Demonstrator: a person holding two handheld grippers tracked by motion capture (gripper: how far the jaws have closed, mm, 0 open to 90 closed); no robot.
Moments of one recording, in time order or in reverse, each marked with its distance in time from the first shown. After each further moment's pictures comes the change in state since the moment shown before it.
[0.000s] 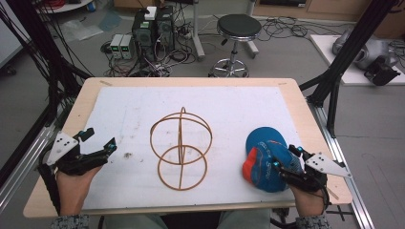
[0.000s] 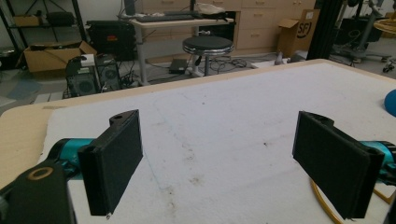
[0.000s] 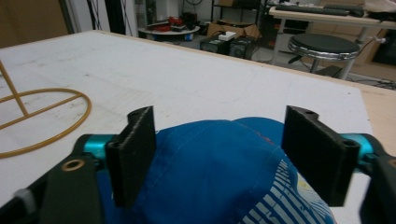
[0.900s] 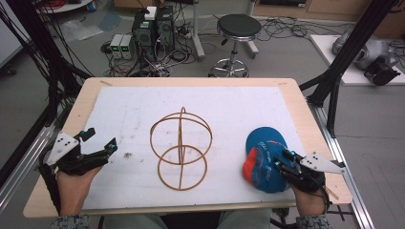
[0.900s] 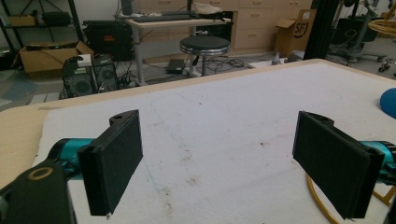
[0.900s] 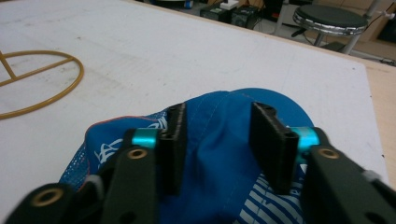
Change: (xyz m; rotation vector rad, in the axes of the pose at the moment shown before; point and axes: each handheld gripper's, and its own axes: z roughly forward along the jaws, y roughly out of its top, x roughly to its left) left arm -0.001 0.000 0.000 0.002 -0.012 0.003; right arm 0.000 -0.002 0.003 0.132 -0.007 -0.044
